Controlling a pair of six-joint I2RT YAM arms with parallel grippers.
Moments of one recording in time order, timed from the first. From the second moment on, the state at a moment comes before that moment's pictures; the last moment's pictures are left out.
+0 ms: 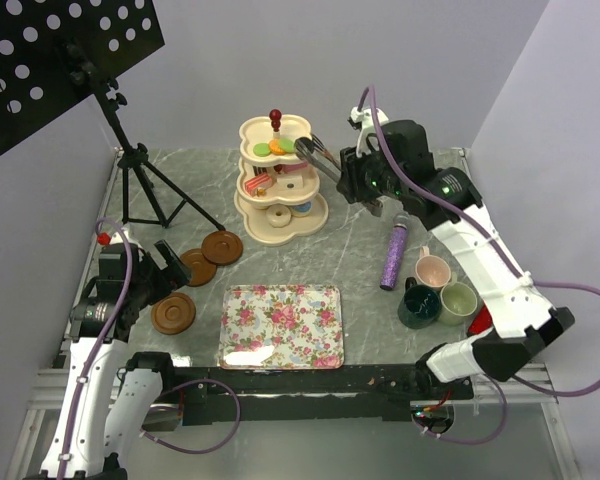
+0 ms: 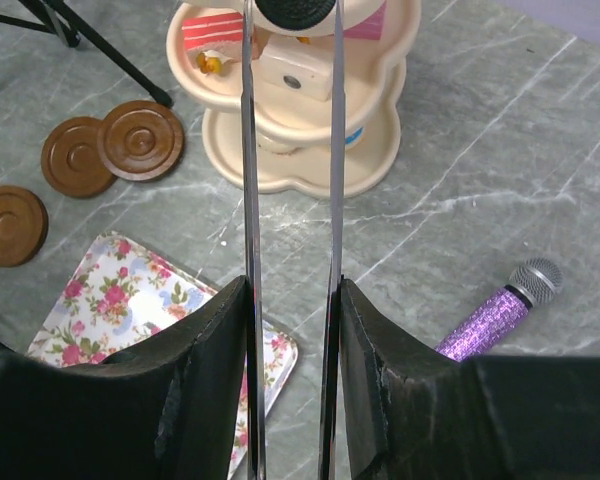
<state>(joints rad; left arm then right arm) -0.03 0.62 0.78 -0.90 0.02 -0.58 0.57 1.37 1.74 -0.89 0.02 0.09</state>
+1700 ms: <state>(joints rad) -0.03 0.64 0.78 -0.90 0.01 -0.59 0.48 1.57 1.88 -0.87 -0.12 0.08</state>
